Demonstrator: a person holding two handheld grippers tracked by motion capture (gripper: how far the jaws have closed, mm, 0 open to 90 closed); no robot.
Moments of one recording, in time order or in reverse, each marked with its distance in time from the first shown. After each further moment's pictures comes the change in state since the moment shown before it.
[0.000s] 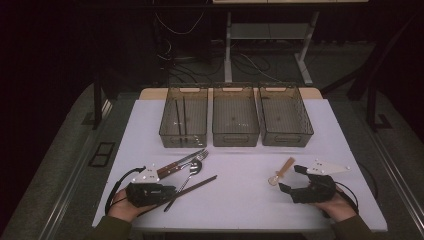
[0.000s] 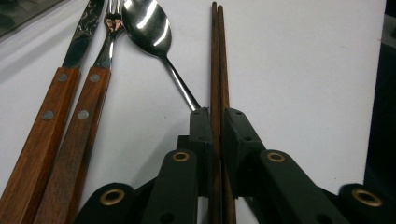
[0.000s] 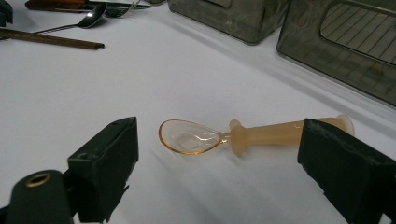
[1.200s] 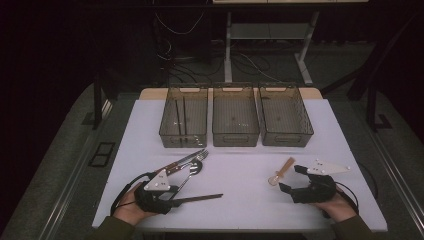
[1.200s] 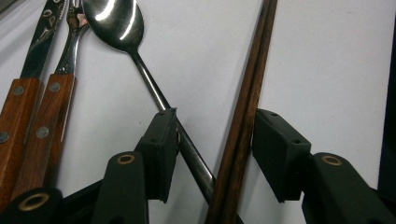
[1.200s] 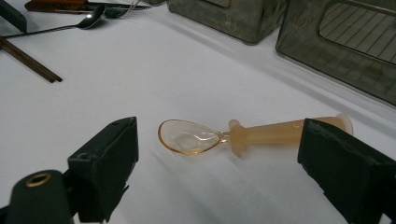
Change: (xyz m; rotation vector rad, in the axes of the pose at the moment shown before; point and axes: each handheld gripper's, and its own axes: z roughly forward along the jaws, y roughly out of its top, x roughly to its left) left arm -0.015 0.005 0.017 0.083 0.024 0.131; right arm -0.001 0.000 0.000 -0.001 -0.003 0.006
